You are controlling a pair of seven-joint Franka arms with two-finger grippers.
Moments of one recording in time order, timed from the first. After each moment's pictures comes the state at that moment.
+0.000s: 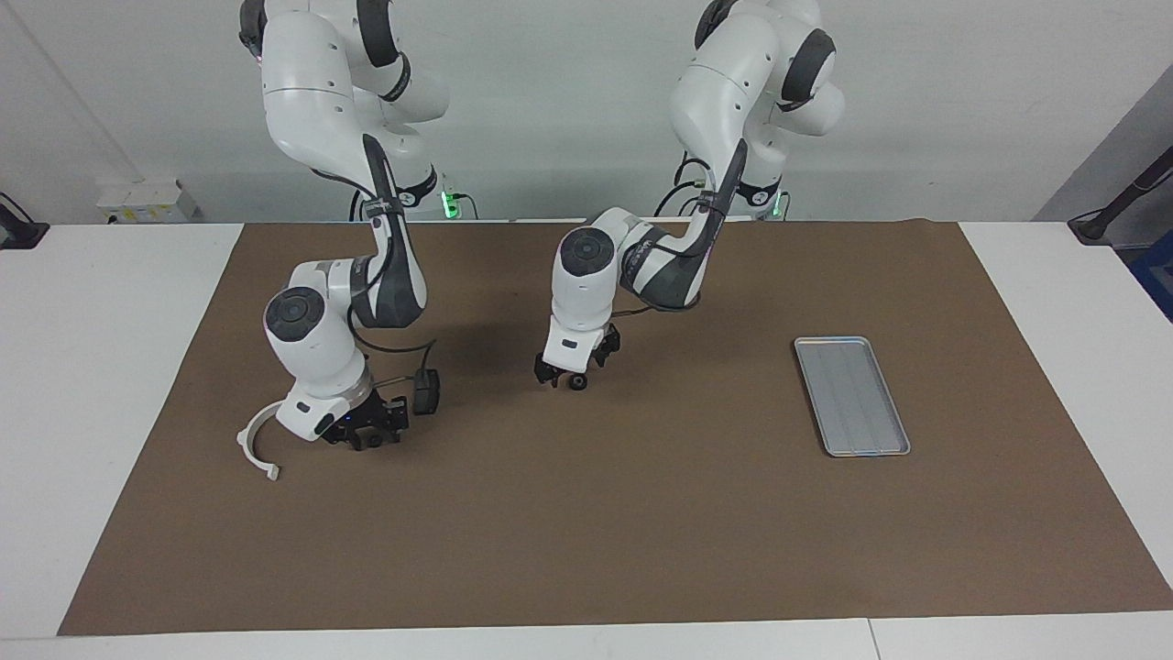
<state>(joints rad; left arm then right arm) -0.64 0.60 -0.12 -1.55 0.00 2.13 -1.12 0.06 0.46 -0.02 -1.83 0.01 2.33 -0.15</state>
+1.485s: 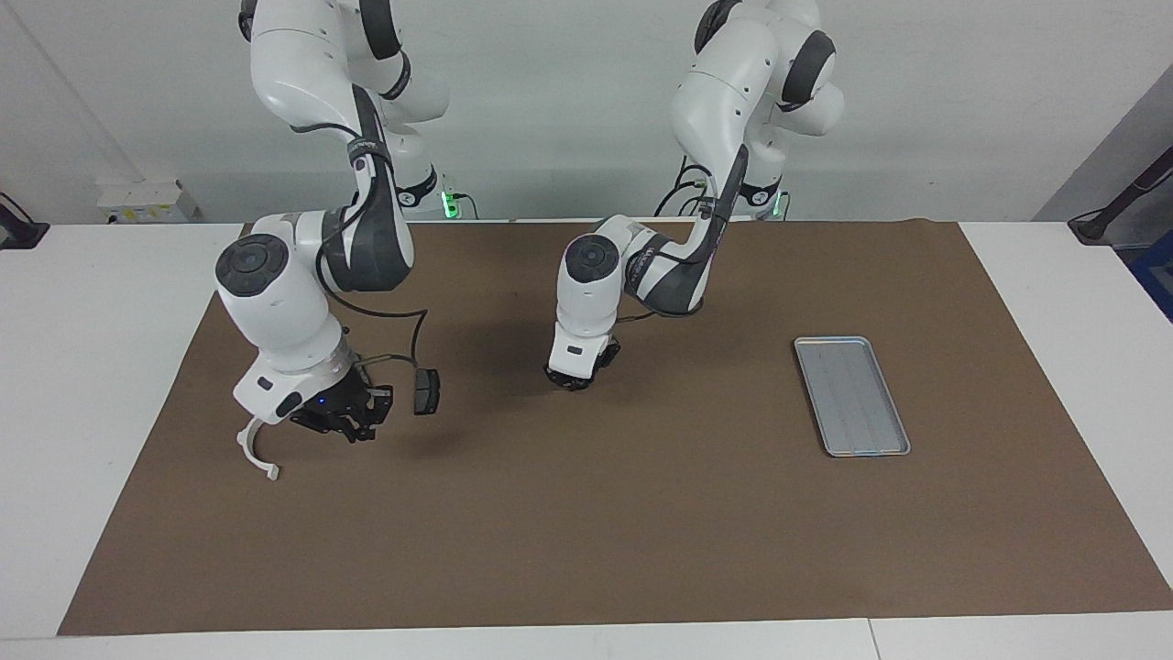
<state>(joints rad) -0.64 0.60 -0.11 -1.56 0.00 2.13 -1.13 0.09 0.43 0.00 -1.54 0.01 2.04 -0.06</state>
